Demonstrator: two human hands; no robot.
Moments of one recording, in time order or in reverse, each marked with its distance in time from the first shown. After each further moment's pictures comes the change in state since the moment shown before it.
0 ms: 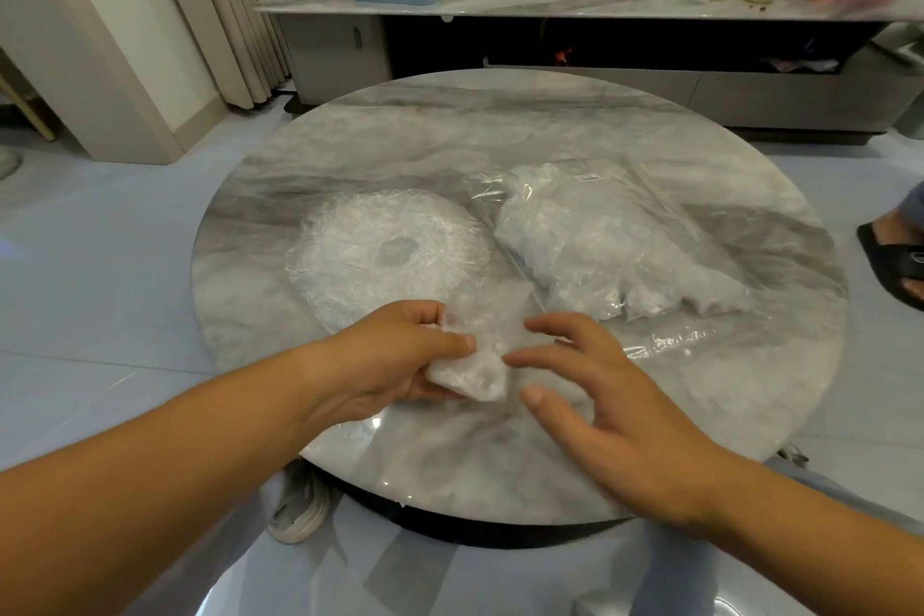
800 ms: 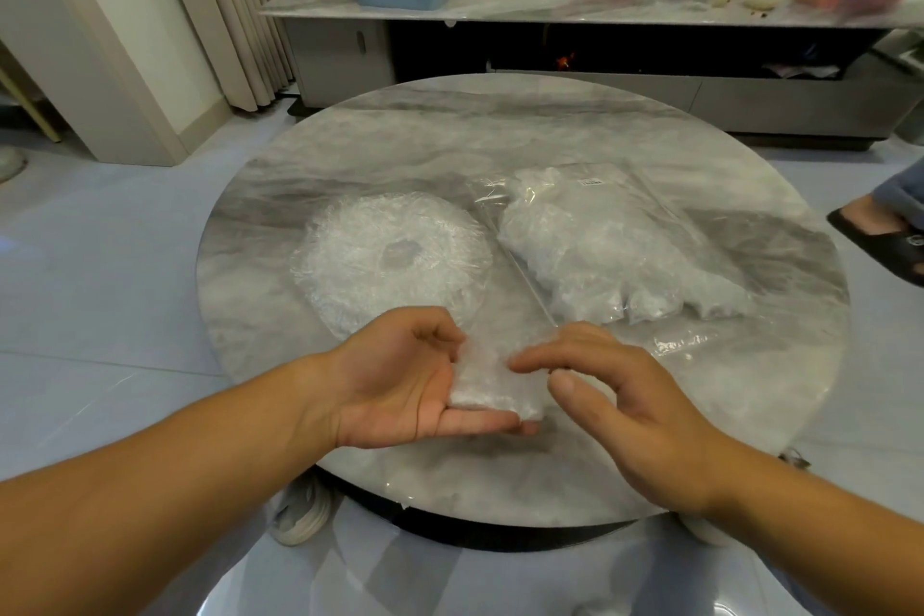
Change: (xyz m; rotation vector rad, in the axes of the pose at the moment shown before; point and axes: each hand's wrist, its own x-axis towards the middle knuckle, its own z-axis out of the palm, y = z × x) left_hand -0.016 0.001 -0.002 -0.502 -0.572 -0.303; right_hand 0.004 -0.001 -0.008 0.185 0.058 -0.134
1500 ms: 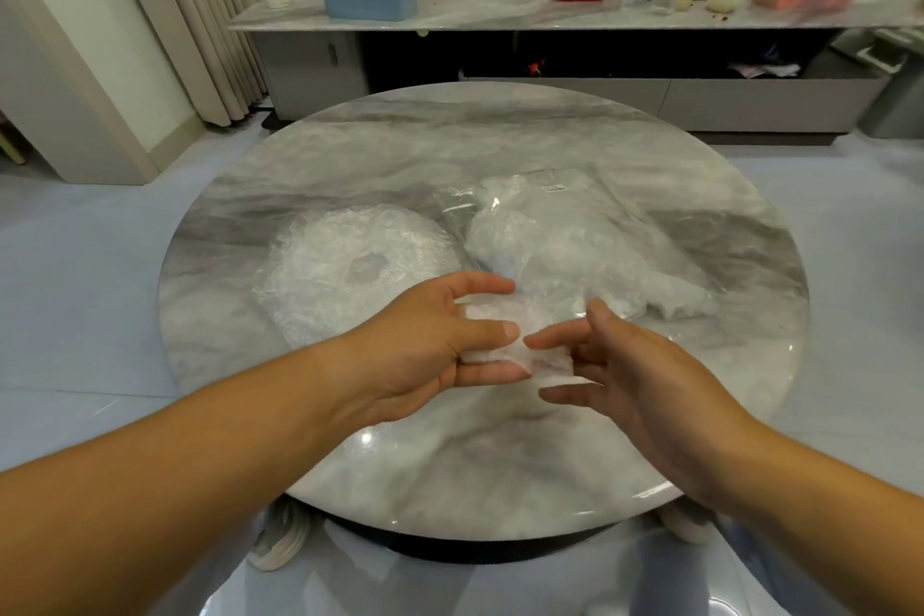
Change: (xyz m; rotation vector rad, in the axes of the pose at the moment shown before) left_hand 0.036 0.009 0.059 0.428 0.423 0.433; right_hand 0.000 -0.006 -0.032 0.648 0.163 0.485
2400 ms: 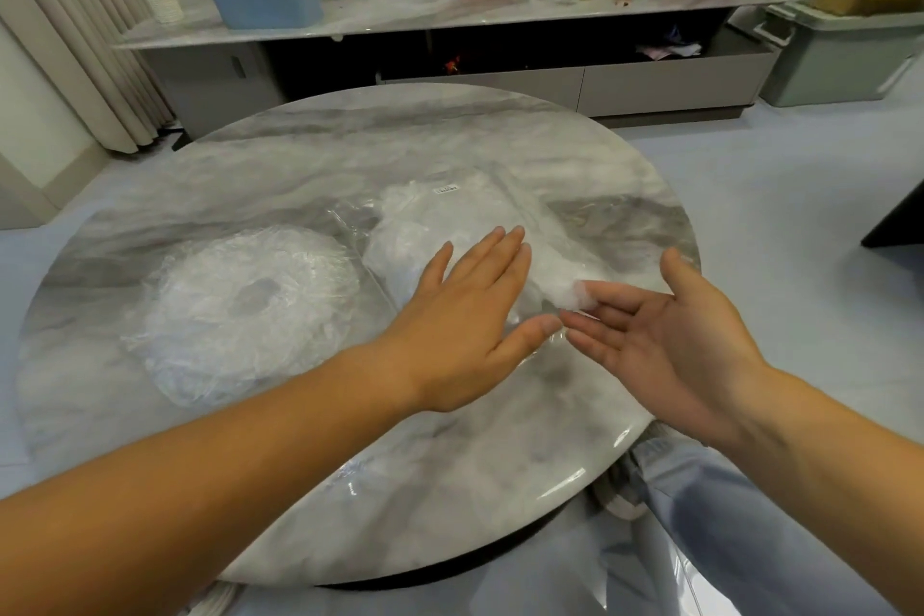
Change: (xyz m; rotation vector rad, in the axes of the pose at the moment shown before) left_hand 0.080 -0.019 0.082 1.678 -0.069 0.584; right_hand 0.002 -0.009 -0.115 0.529 0.364 0.151
